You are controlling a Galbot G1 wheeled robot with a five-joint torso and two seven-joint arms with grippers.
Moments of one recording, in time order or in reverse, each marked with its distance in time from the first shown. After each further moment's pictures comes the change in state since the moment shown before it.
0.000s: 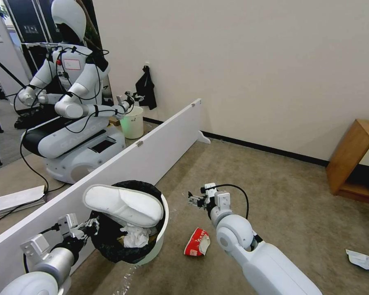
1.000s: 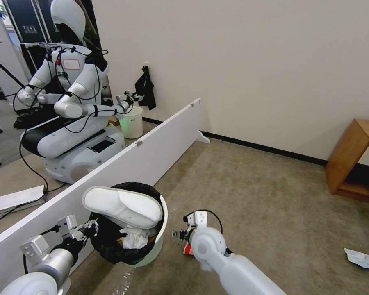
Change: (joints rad) left arm 0.004 0.003 -0.003 0.021 -0.007 -0.005 0.004; right arm 0.009 0.138 -0.164 -0.171 0.464 -0.149 0.378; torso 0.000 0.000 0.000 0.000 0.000
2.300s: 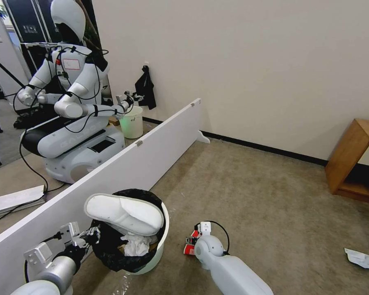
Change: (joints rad) left arm 0.040 -0.023 0.009 0.002 0.050 -0.010 0.015; right arm 0.060 0.122 0.112 -0.544 -0.308 0.175 -0.286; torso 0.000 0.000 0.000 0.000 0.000
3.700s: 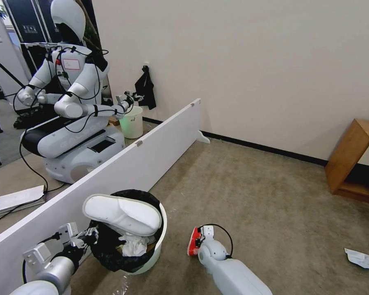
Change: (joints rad) left arm 0.000 0.006 -0.002 0.012 0.012 -0.012 0.015; right arm -0.002 0.020 0.030 -0.088 -0.159 0.089 -0.108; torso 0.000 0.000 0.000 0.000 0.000
